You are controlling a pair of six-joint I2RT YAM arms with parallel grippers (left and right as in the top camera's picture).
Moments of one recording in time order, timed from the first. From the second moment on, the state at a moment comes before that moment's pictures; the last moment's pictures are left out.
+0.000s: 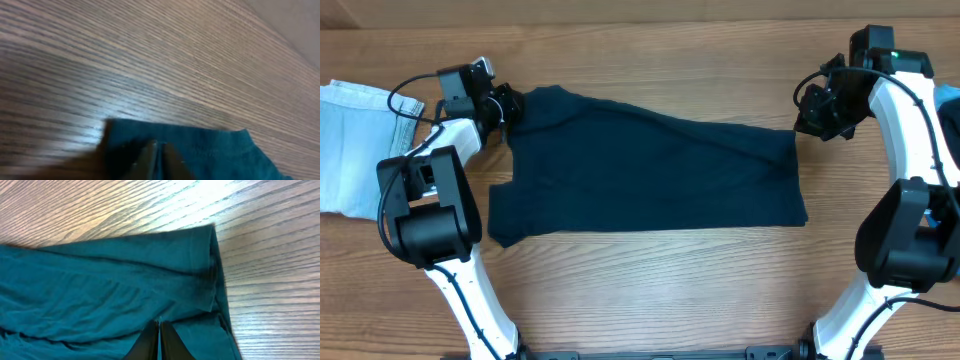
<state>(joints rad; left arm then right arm) 0.20 2.25 1.44 0.00 0.42 -0.37 -0.15 2.01 1.77 -1.18 -0.30 0.17</state>
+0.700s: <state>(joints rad) 0.20 2.28 2.00 -0.80 0.22 -0.17 -0.15 2.01 1.77 -1.18 -0.30 0.17</state>
